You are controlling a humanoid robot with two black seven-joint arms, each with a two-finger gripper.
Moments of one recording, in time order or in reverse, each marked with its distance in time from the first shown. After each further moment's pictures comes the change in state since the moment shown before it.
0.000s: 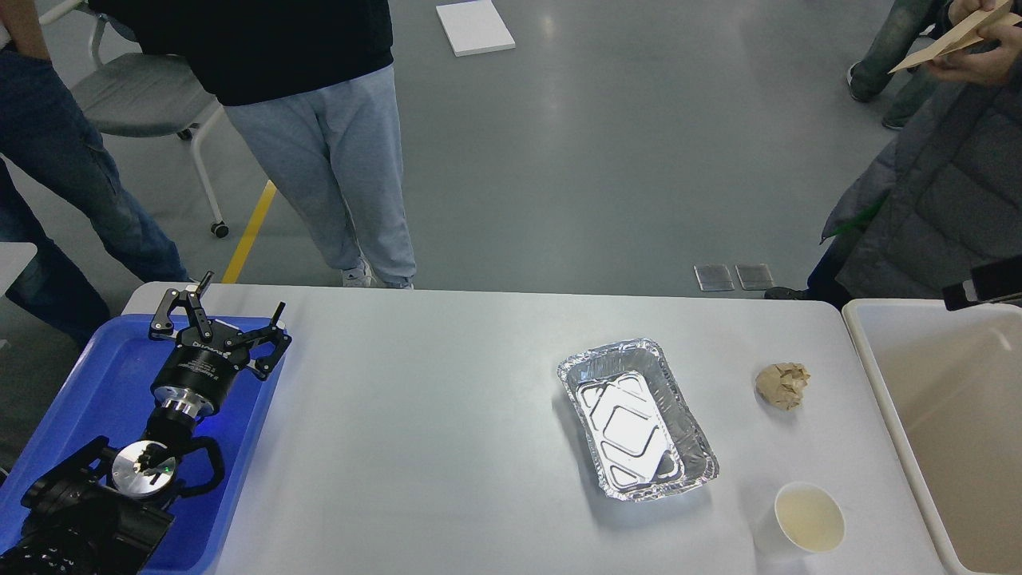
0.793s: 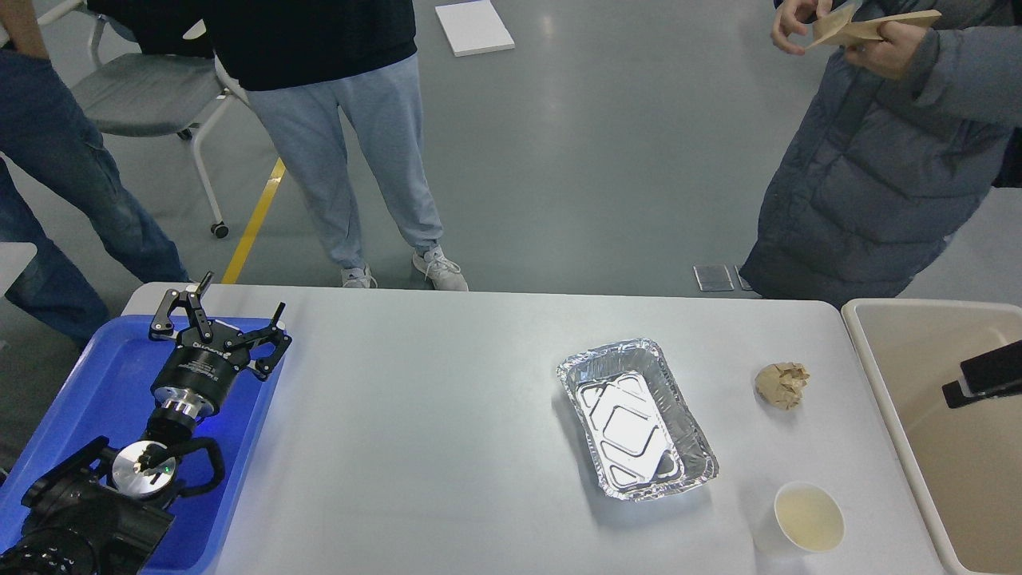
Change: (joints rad) left arm 0.000 0.000 0.000 0.000 0.000 0.000 0.001; right arm -0.039 0.032 -0.195 0.064 0.133 0.000 -0.116
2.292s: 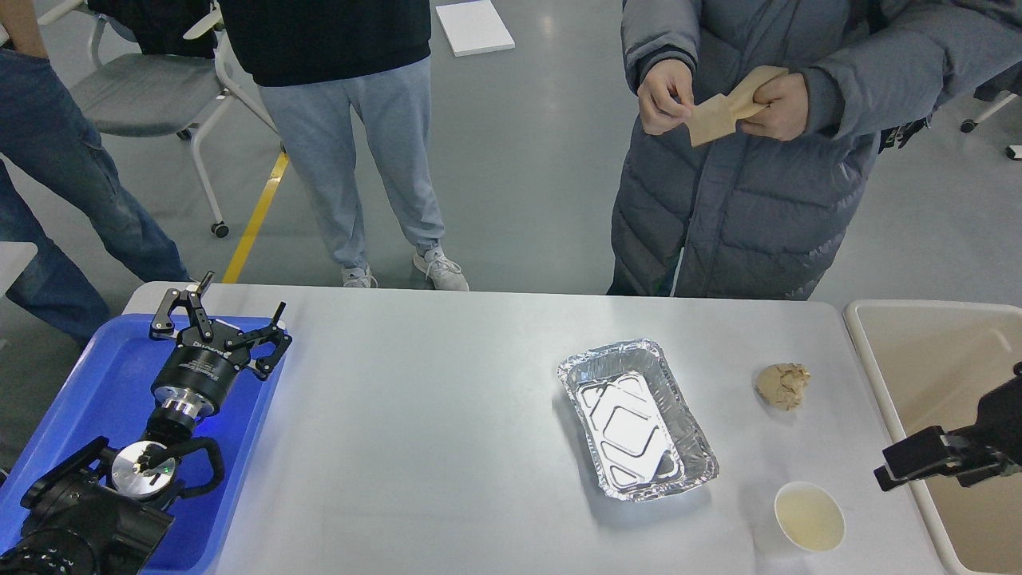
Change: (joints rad) left arm 0.000 0.000 0.000 0.000 0.000 0.000 0.000; right arm -0.333 0.163 0.052 0.064 0.060 -0.195 -0.042
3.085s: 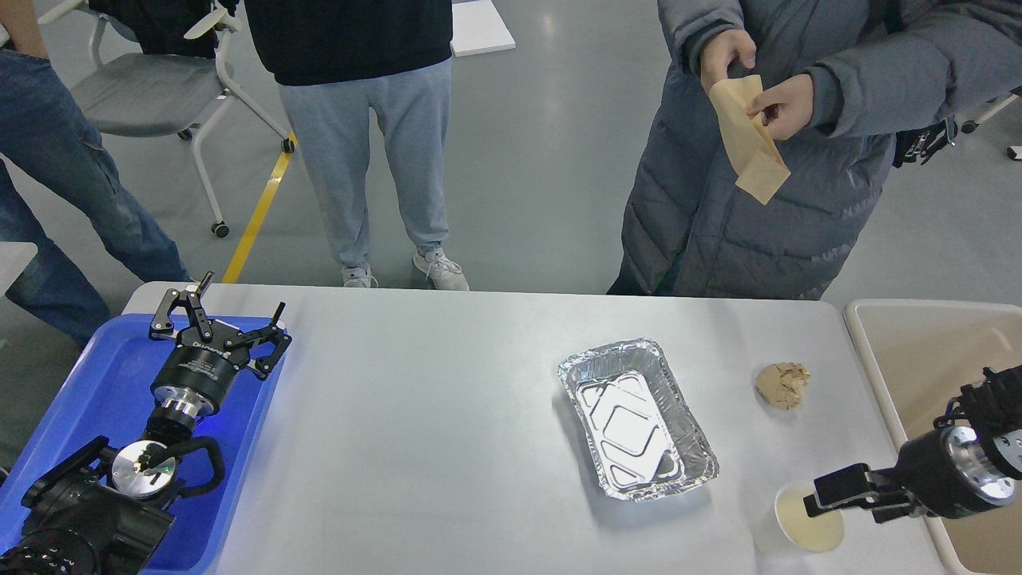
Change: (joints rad) left arm 0.000 0.000 0.000 0.000 0.000 0.000 -0.001; right arm -0.526 0.084 0.421 -0.171 -0.015 -0.096 0.001
